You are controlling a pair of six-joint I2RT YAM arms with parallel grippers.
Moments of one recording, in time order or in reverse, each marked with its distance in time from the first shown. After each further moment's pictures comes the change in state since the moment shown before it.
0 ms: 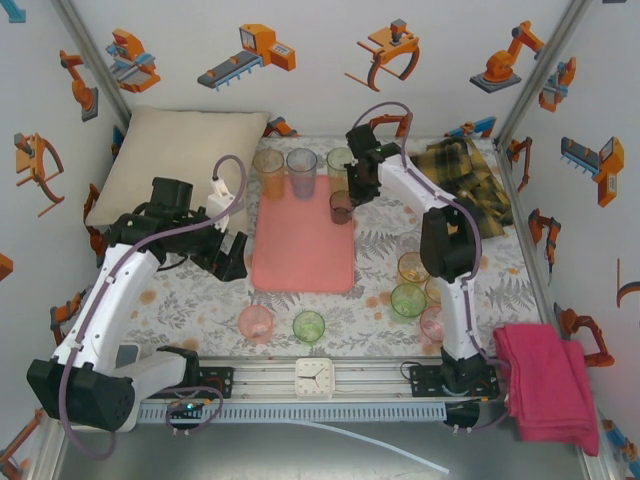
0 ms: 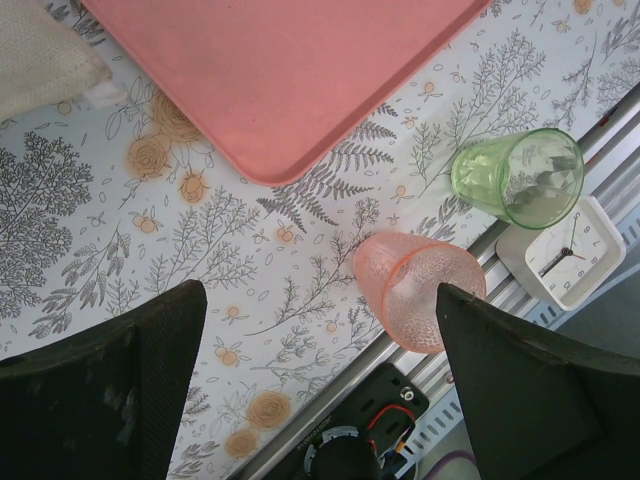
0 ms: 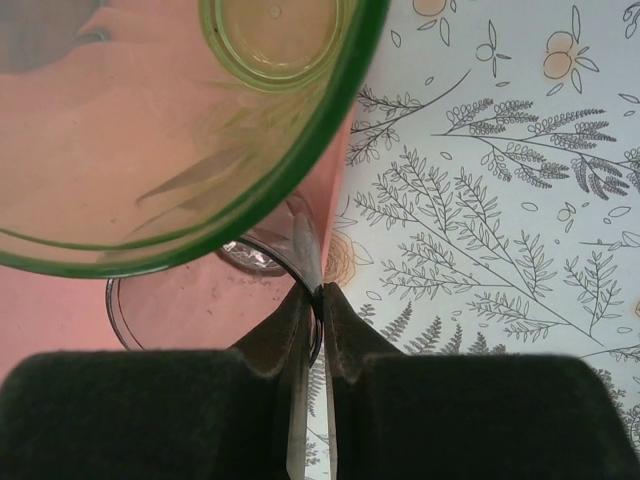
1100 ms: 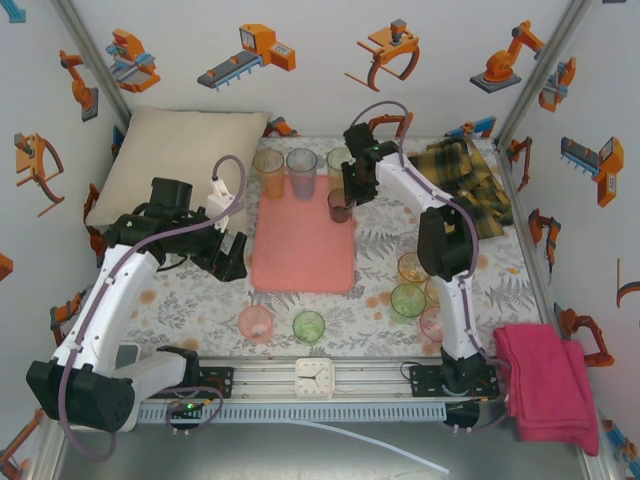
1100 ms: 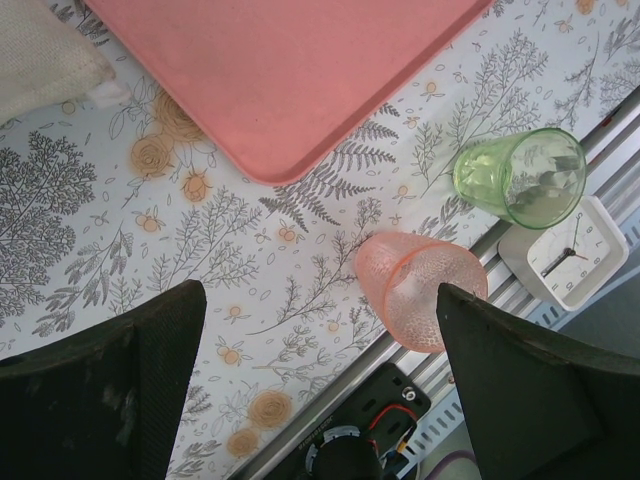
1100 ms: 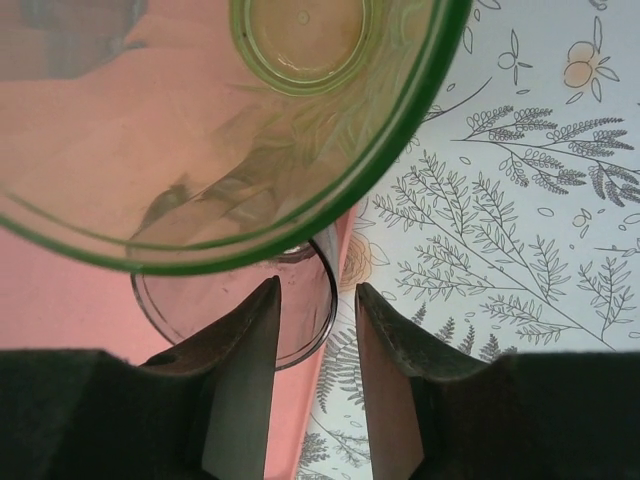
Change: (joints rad) left arm 0.000 -0.005 -0.001 0.000 -0.005 0.002; right arm 0.007 0.011 0.045 -0.027 -0.023 0.000
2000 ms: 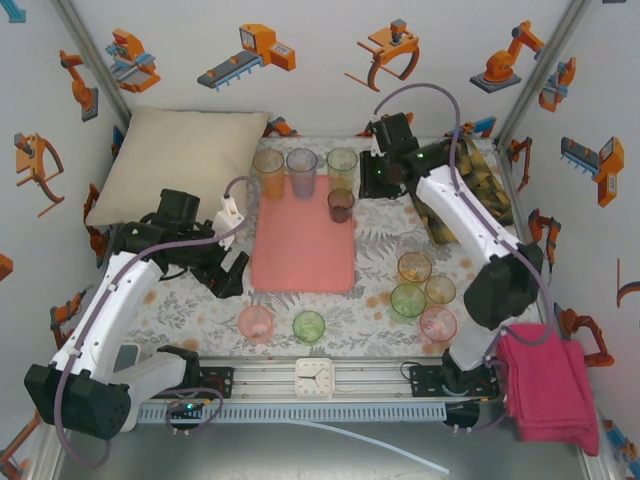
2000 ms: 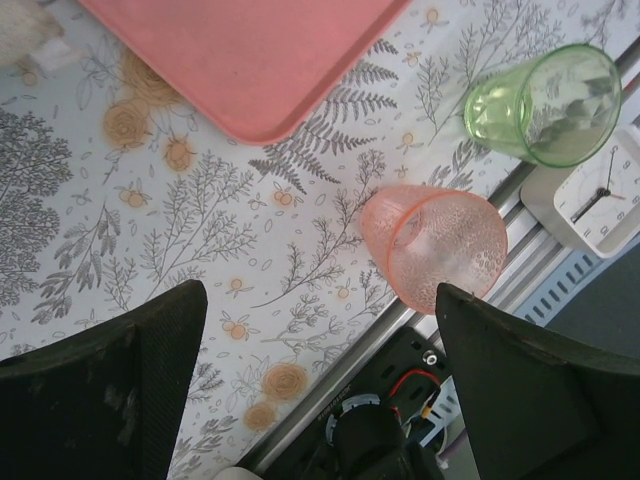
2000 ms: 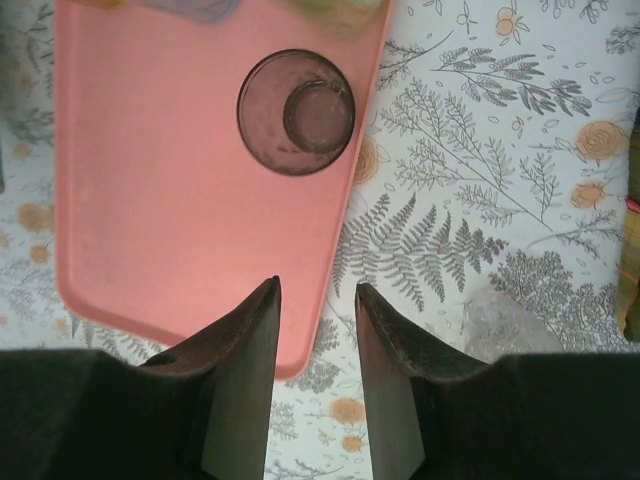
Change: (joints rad) left arm -0.056 -0.035 -0.072 -0.064 -0.039 0.121; right arm 0.028 -0.524 -0.307 -0.015 -0.007 0.000
